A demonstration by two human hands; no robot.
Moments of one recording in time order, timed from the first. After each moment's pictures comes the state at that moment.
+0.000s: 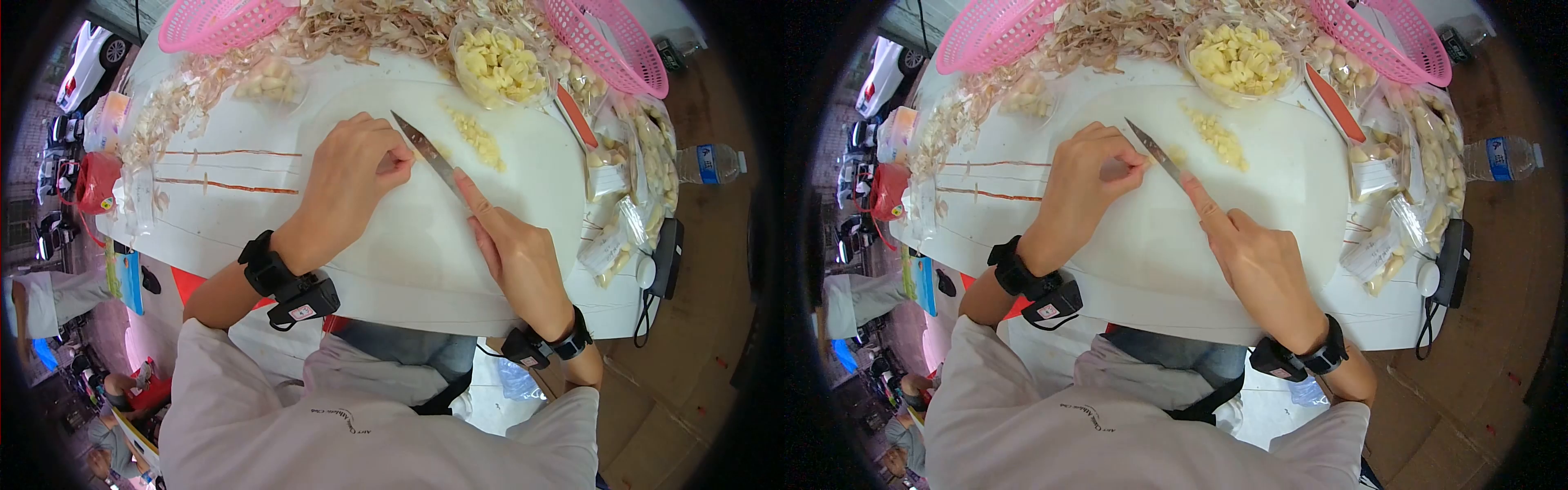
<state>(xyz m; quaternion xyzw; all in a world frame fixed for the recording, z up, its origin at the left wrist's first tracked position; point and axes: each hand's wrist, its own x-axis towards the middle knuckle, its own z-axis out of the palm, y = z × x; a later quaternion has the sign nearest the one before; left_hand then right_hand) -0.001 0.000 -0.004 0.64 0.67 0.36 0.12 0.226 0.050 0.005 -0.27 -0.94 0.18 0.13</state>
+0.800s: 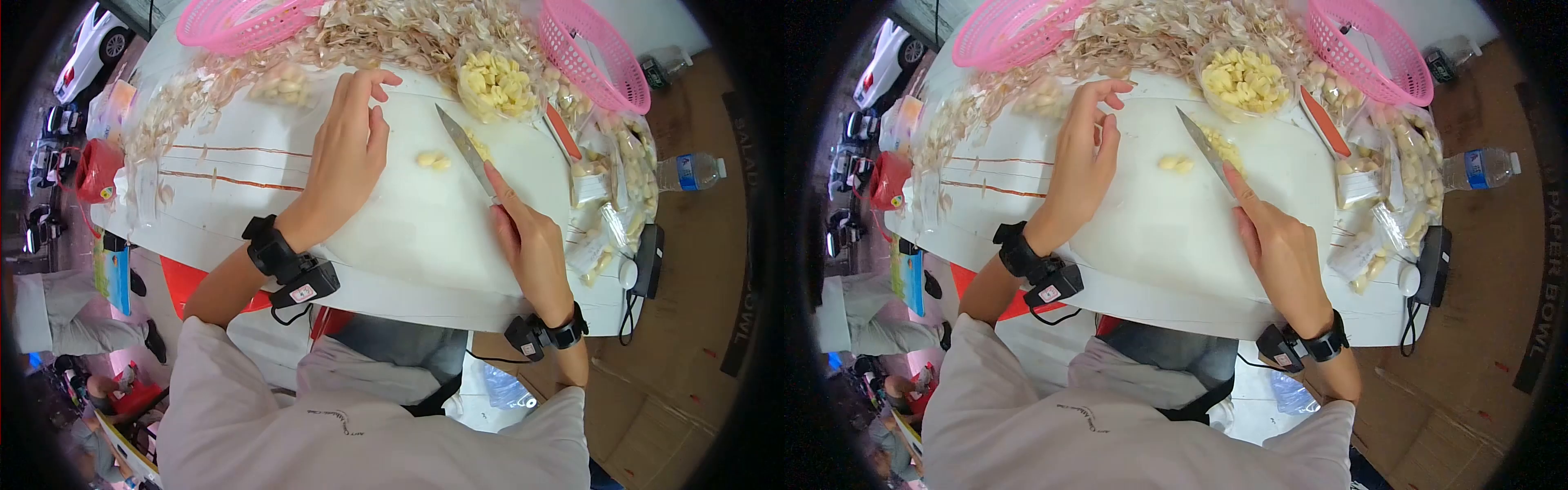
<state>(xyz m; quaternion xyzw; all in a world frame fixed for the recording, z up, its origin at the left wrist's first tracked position) -0.013 0.011 -0.004 0.57 0.65 0.51 0.06 0.234 0.061 0.014 -0.33 -0.91 0.19 0.17</state>
